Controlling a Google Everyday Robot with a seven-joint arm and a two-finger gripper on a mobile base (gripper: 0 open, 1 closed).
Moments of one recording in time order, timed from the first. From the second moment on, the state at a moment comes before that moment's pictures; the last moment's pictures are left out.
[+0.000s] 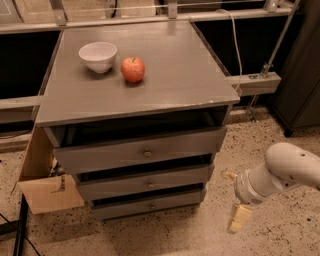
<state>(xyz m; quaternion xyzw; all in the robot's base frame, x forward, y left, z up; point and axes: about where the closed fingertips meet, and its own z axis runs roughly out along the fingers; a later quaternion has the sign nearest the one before) 0.439 -0.218 0.563 -0.64 0.74 0.14 0.16</state>
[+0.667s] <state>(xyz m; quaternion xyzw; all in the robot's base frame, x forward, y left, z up) 0.439 -0.201 0.471 -0.65 0.73 0.17 0.15</state>
